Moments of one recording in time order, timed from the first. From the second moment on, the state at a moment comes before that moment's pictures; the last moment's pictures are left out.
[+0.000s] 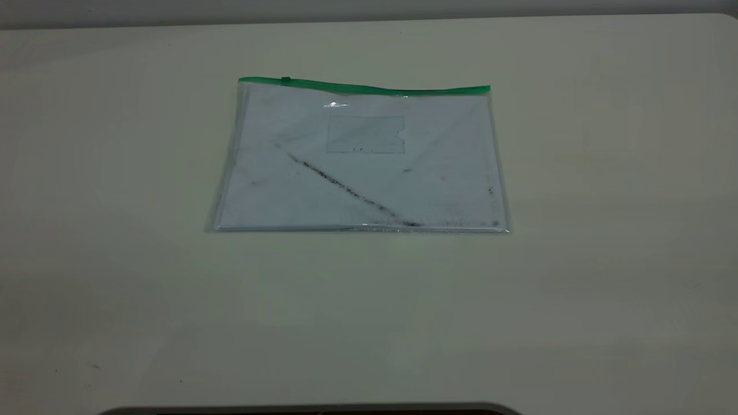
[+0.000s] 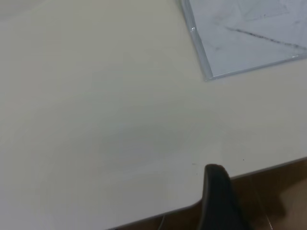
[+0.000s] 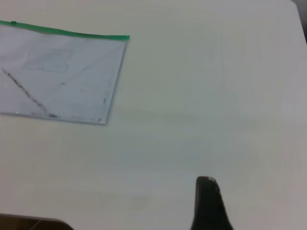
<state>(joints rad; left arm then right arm) -0.06 -0.02 -0.49 -0.13 1.15 0.19 0.07 -0.02 -0.48 0.06 1.13 -0.02</state>
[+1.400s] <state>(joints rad) -0.06 -0.02 -0.49 -0.13 1.15 0.19 0.07 -0.02 -0.48 0.06 1.13 -0.02</state>
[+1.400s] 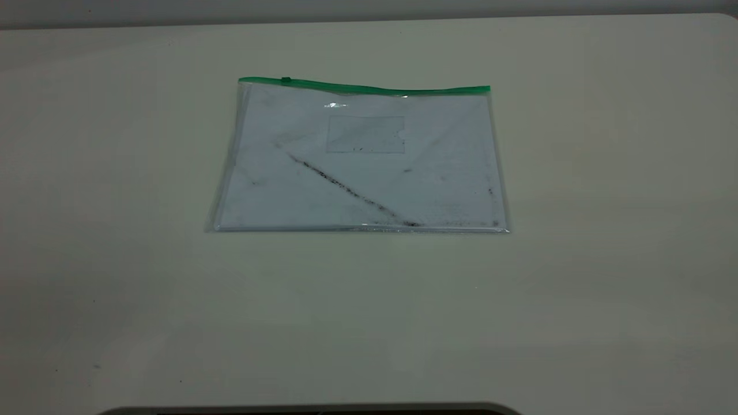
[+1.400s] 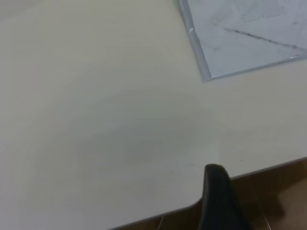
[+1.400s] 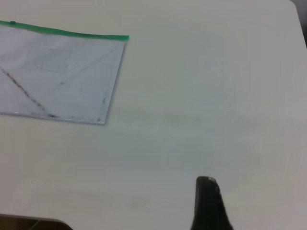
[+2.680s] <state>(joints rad) -0.06 1.57 -0.90 -0.13 0.42 0.16 0.07 1.48 -0.78 1.35 0.52 -1.37</state>
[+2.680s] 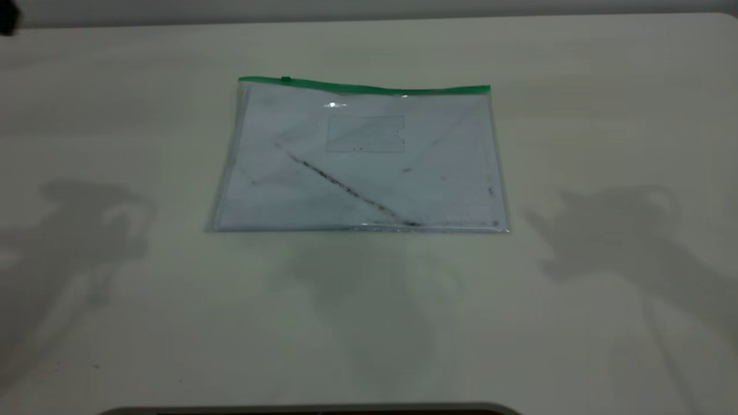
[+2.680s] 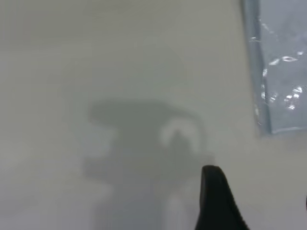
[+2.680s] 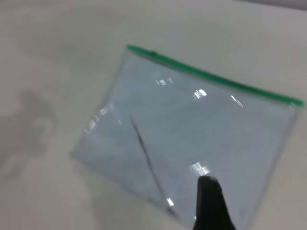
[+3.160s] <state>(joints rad) -0.02 2.11 -1.37 -0.23 0.44 0.30 0.07 1.73 -0.90 1.56 0.59 -1.56</state>
